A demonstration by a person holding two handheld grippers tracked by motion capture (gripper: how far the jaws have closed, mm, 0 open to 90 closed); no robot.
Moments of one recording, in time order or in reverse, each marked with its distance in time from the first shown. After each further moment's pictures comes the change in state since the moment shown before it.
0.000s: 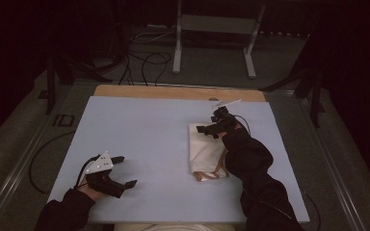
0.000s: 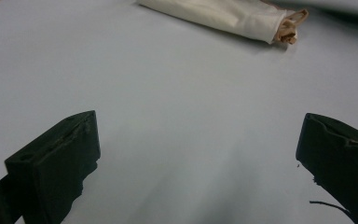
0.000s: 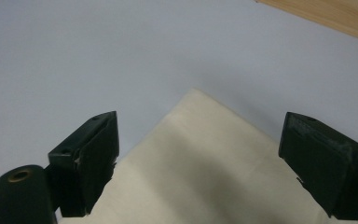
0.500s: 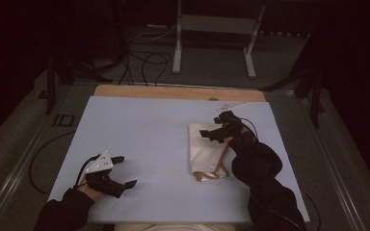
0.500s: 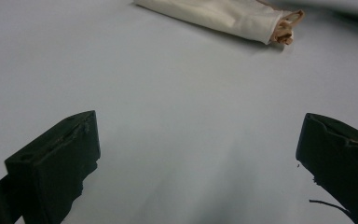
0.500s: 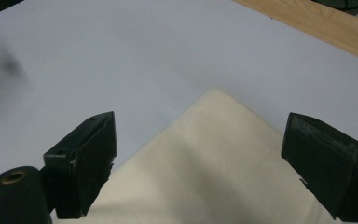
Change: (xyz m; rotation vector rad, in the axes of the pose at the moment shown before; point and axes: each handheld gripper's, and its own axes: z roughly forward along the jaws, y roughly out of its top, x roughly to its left) left arm 0.000 0.002 -0.001 0.002 -0.009 -0.003; right arm 0.016 -0.006 -0.033 -0.033 0.034 -0.083
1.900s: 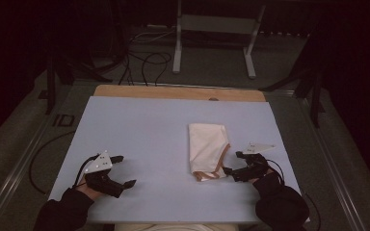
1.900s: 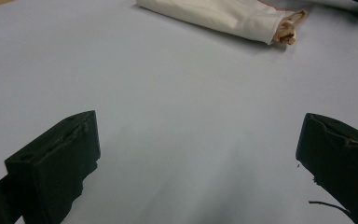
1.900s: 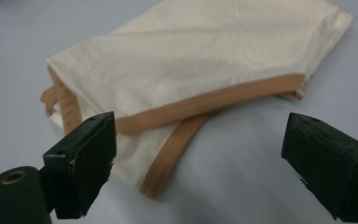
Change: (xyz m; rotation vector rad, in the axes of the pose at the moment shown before) left arm 0.000 0.001 -0.002 -0.001 0.011 0.012; right arm 0.022 -0.128 -0.056 -0.012 -0.027 -0.005
